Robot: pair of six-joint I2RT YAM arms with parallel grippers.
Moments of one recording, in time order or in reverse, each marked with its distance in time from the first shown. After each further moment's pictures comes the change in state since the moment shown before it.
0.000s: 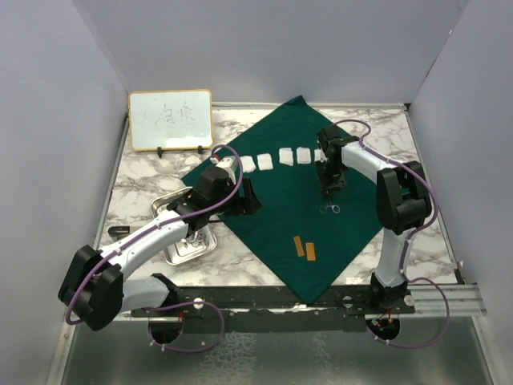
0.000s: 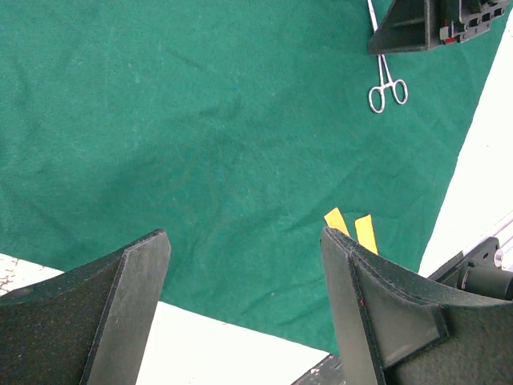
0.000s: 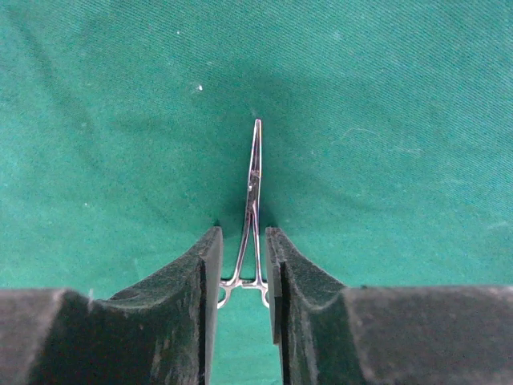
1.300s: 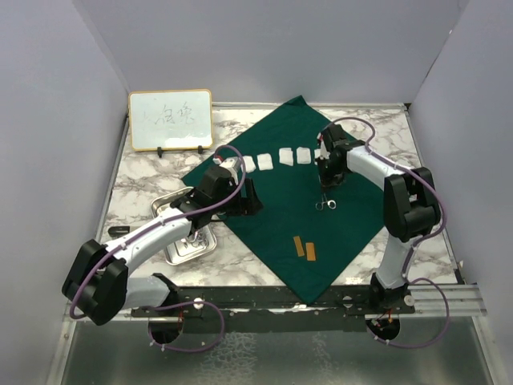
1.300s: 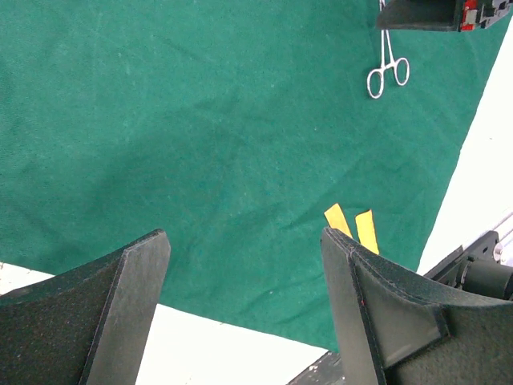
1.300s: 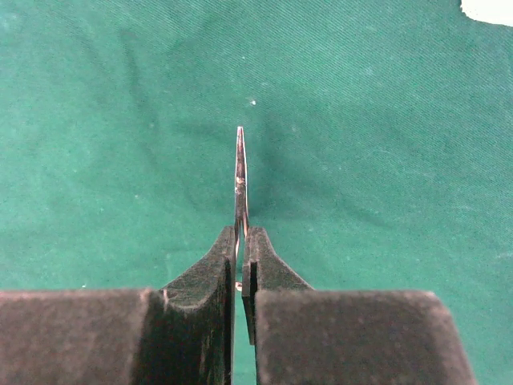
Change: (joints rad) left arm -0.001 0.038 0.008 0.004 0.020 -0.013; right arm -0.006 -0.066 -0.074 0.128 -0.082 -0.042
